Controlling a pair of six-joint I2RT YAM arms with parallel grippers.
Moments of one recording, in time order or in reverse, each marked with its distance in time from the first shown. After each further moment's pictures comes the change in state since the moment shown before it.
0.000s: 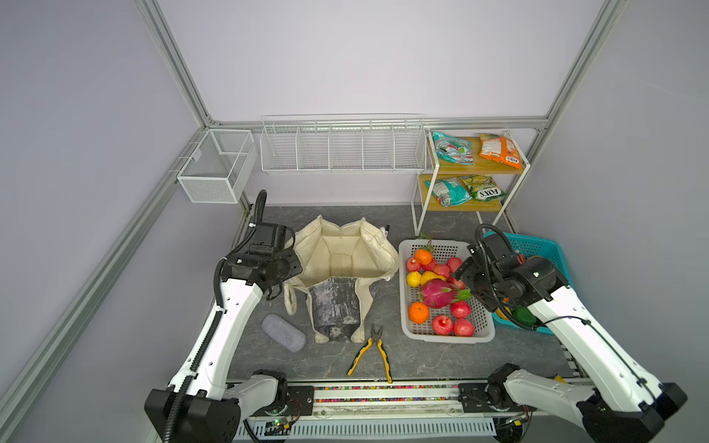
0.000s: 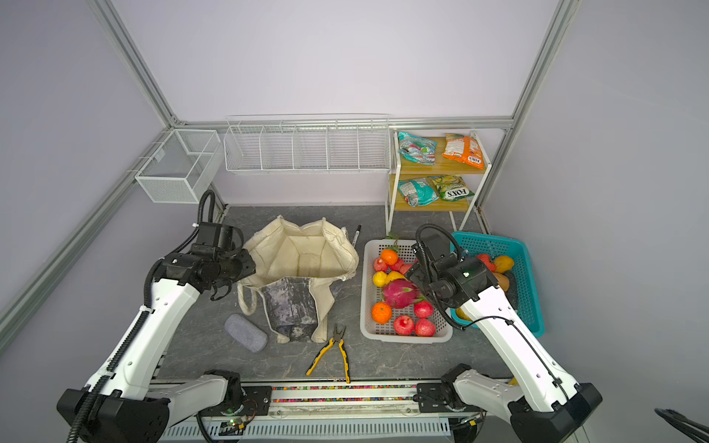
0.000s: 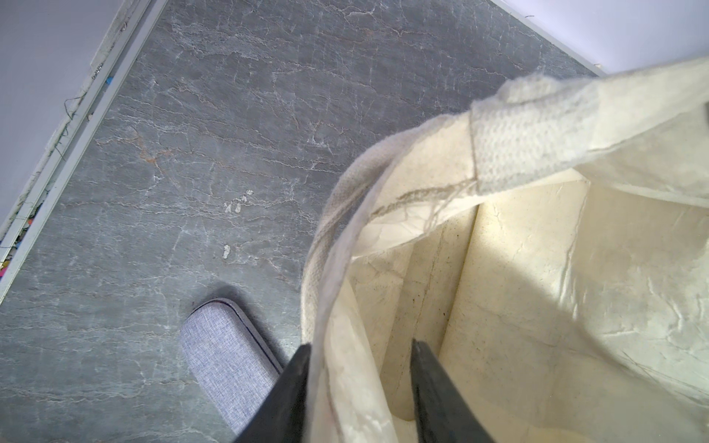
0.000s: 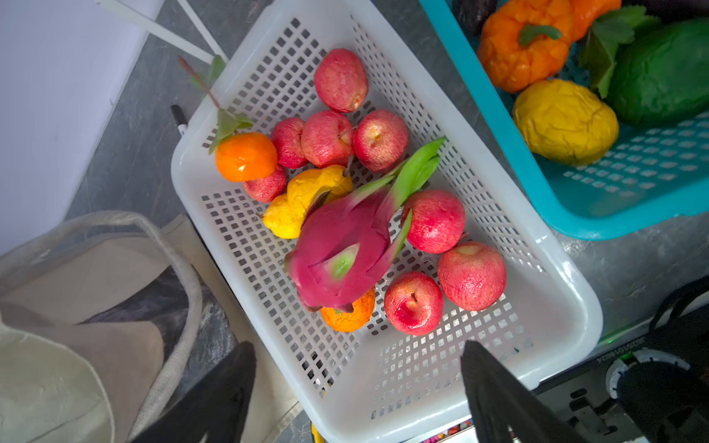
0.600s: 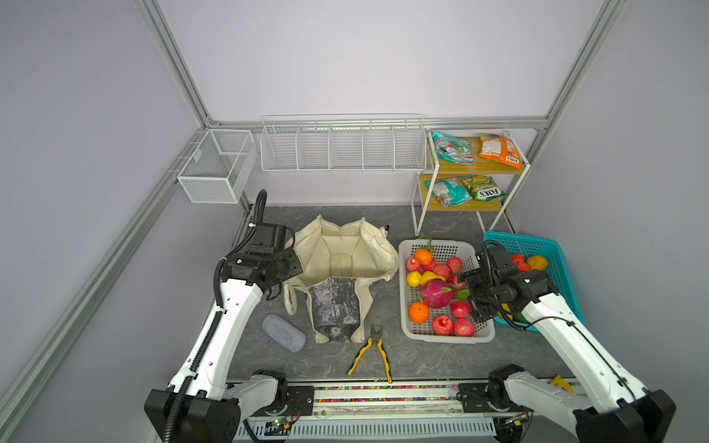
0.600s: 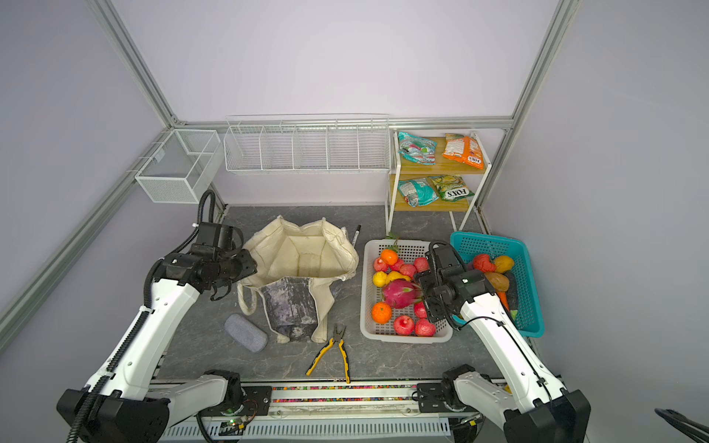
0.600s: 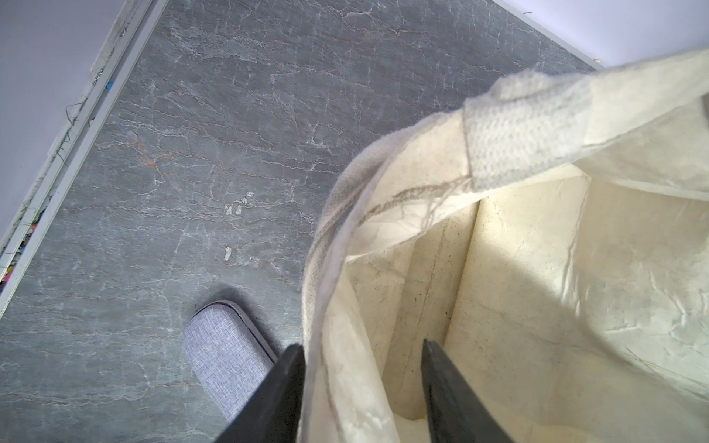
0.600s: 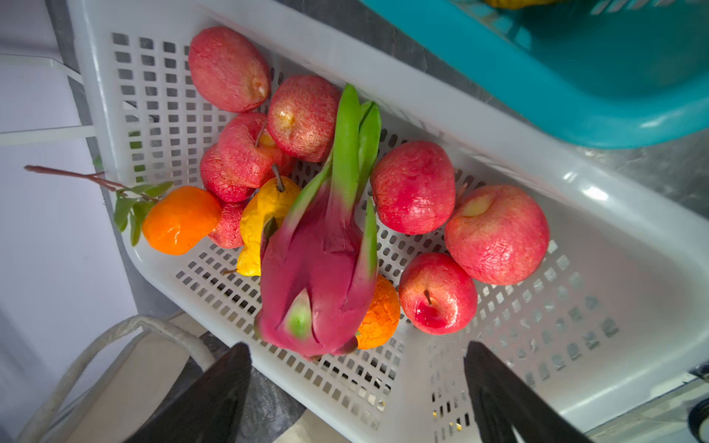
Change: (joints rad) left arm 0.000 0.000 0.000 0.000 0.000 0.019; right arm -0.202 -0.051 -0.283 0.211 -0.245 0.285
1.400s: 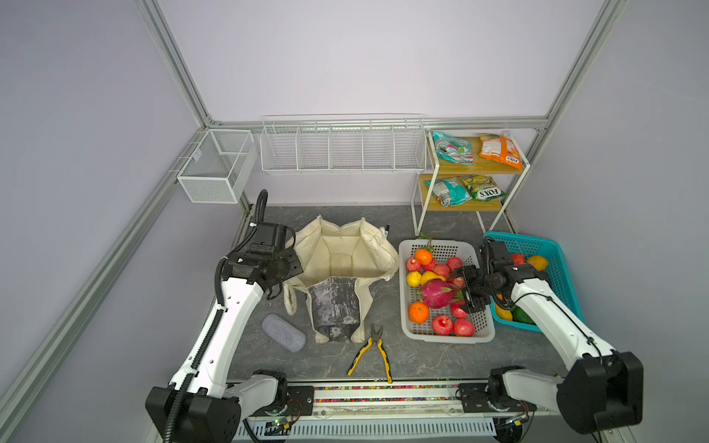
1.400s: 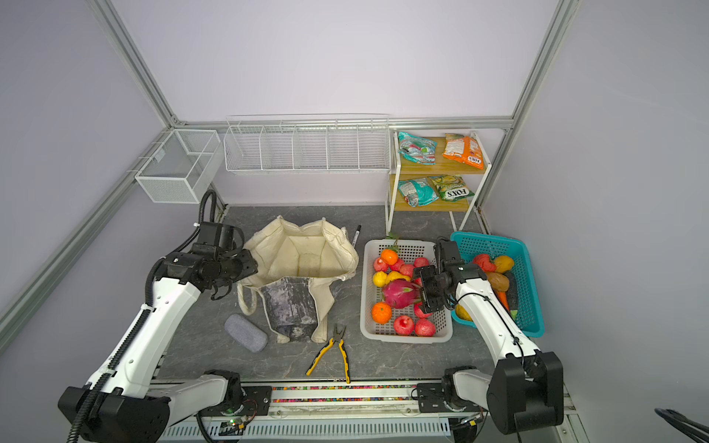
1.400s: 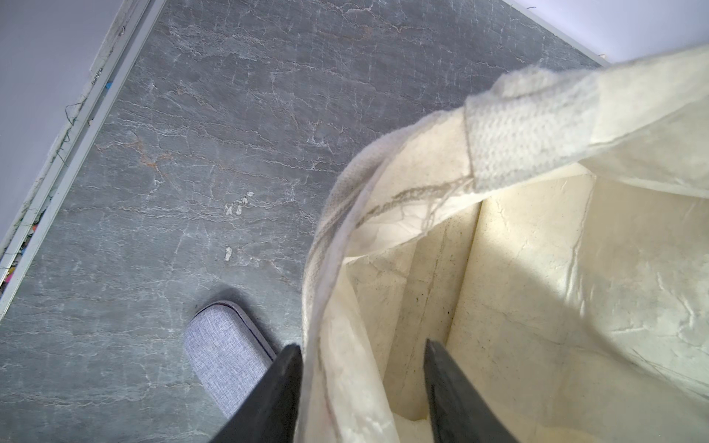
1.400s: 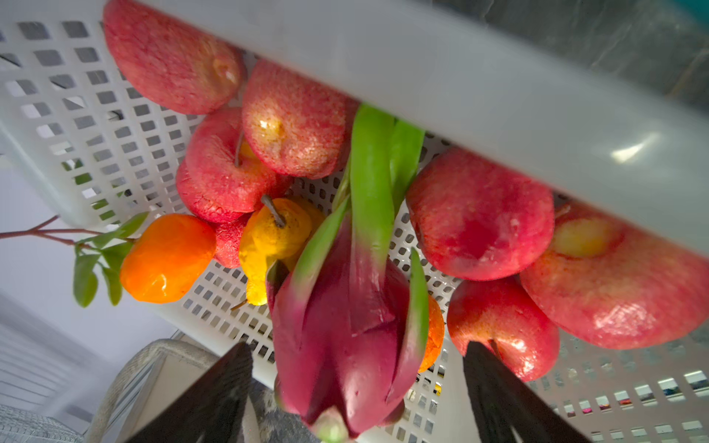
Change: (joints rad) left arm 0.000 0.010 0.000 0.000 0.000 0.004; right arm -0.156 0.176 -0.074 0.204 -0.246 -0.058
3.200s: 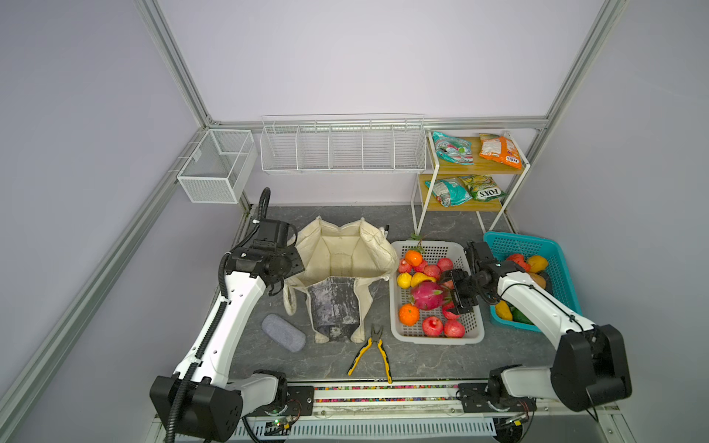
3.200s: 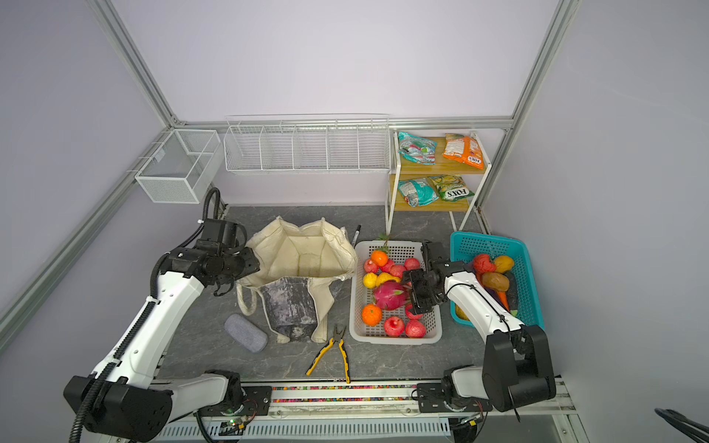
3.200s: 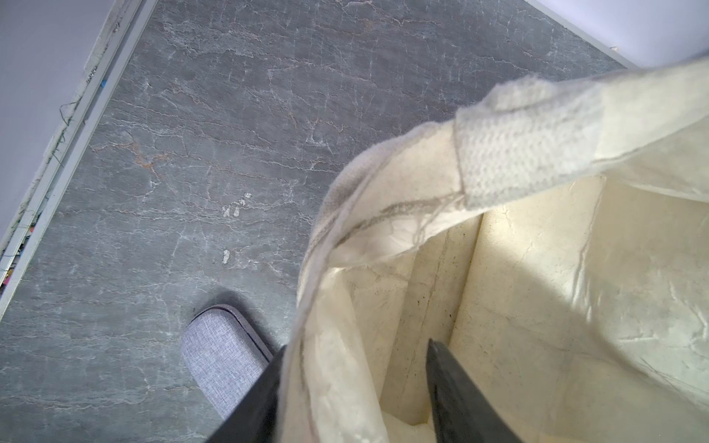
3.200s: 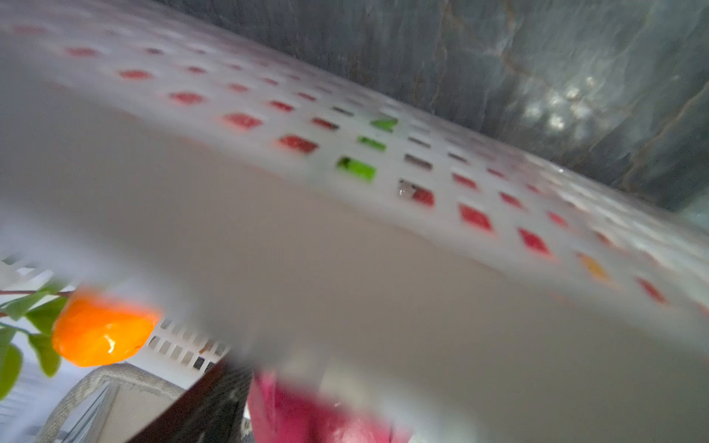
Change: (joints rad) left arm 0.000 0.043 0.021 0.000 0.001 0.003; right arm 0.081 0.114 -0.005 0.053 -0.058 0.072
